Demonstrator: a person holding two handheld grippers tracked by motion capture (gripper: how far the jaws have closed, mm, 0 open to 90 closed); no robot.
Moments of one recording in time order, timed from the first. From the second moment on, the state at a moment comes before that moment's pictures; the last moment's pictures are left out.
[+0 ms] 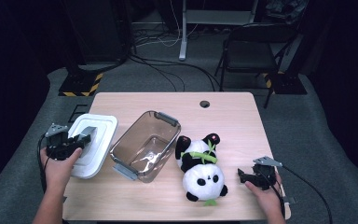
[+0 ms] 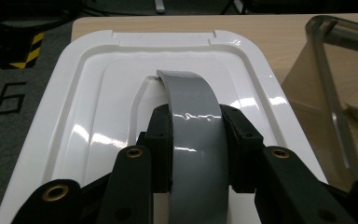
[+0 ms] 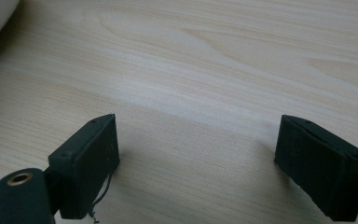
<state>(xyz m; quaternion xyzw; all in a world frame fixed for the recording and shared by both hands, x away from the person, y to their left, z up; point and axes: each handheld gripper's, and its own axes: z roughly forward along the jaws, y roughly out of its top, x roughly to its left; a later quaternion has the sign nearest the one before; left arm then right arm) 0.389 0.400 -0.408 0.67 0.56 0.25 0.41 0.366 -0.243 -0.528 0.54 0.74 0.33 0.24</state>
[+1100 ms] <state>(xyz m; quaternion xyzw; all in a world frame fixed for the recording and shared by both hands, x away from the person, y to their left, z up) 0.418 0.402 -0.481 0.69 0.57 0.24 0.37 0.365 -0.242 -0.528 0.54 0.74 0.33 0.24</state>
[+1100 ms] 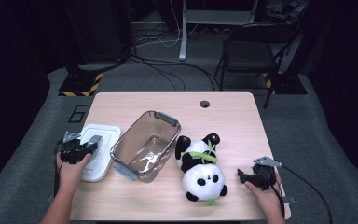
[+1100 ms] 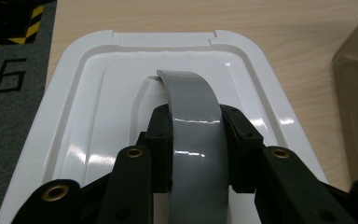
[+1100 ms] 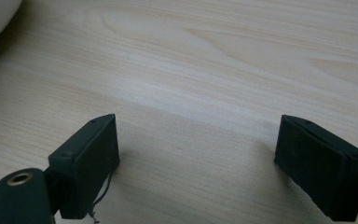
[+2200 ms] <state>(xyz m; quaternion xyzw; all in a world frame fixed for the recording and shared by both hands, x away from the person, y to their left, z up) 0.410 0.396 -0.480 0.72 0.57 0.21 0.35 0.364 -0.242 -0.528 0.54 0.74 0.33 0.24</state>
